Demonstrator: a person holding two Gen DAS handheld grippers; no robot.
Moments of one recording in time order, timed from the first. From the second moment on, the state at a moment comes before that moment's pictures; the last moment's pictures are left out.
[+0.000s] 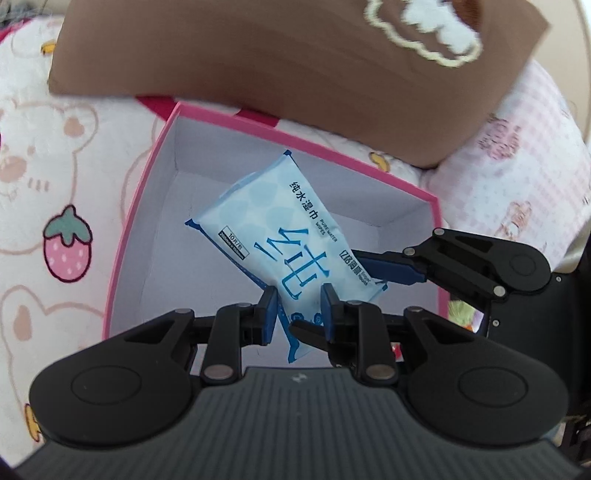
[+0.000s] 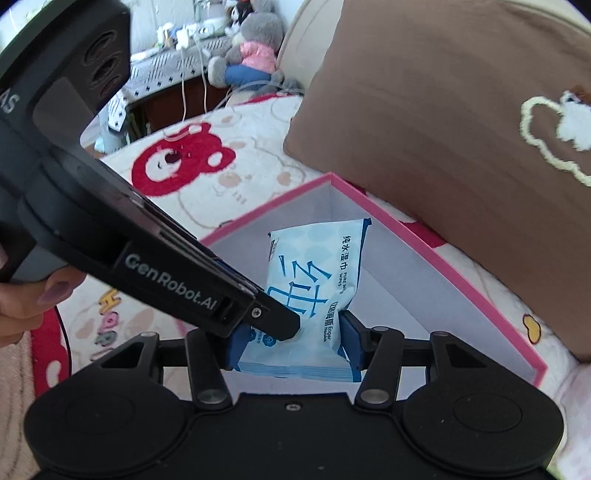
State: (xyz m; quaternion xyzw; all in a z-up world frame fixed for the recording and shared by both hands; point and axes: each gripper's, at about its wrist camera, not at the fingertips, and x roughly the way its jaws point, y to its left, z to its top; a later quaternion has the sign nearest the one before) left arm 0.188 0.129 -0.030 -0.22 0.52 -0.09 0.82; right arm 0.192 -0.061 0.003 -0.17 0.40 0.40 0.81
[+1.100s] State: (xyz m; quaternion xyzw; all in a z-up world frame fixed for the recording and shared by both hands) left arm 0.233 0.118 -0.117 -0.25 0.55 -0.01 0.80; right arm 0.250 -0.033 -0.063 -0.29 0.45 0.41 0.74
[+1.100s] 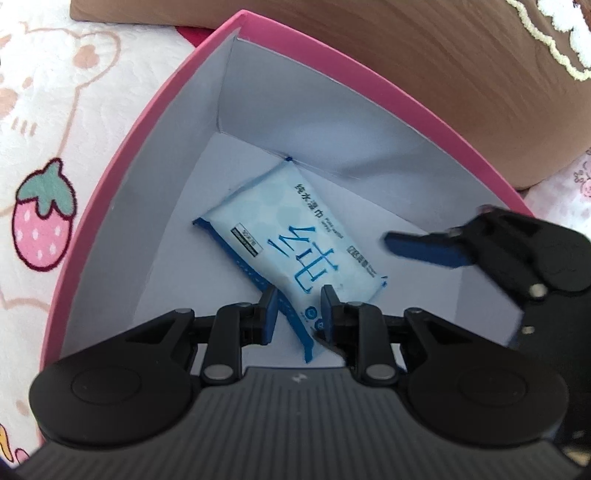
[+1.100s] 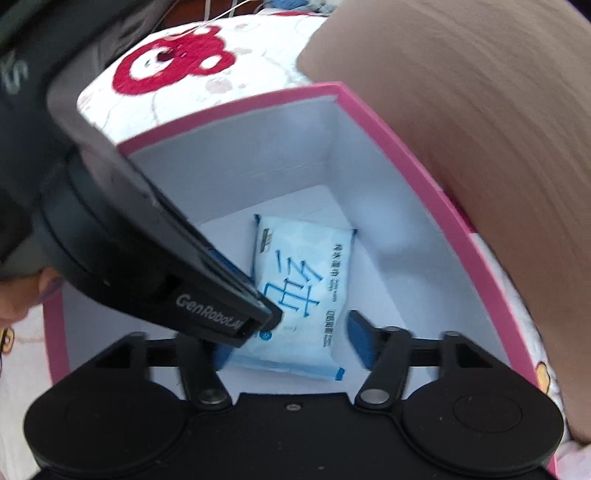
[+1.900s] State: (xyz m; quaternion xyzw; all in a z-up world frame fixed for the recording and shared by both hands) left arm 0.241 0.146 -0.097 -0.24 0.53 -0.01 0.81; right arm 0.240 -0.041 -0.095 -0.20 0.56 0.25 0.76
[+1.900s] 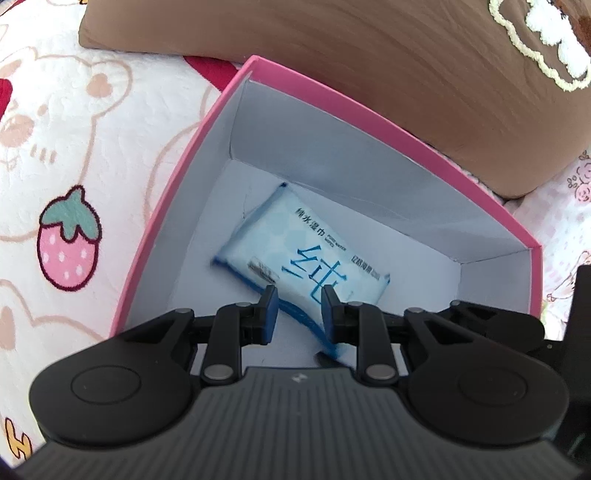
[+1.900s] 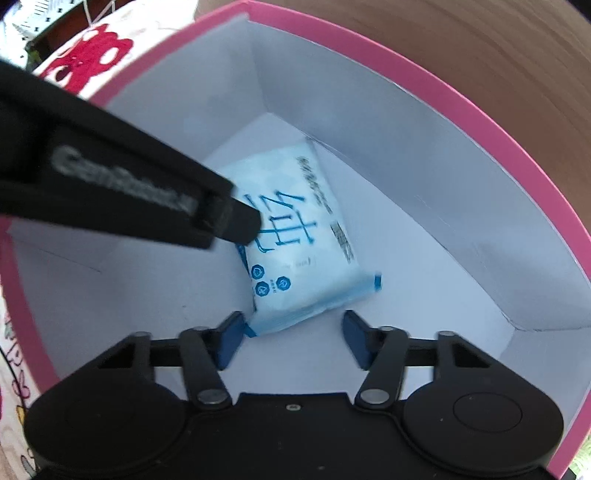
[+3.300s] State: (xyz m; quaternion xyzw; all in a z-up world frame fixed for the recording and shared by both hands) left arm 0.219 0.153 -0.069 -0.25 0.50 0.02 0.83; right arm 0.290 -0.047 -0.108 0.04 0.57 0.22 0.79
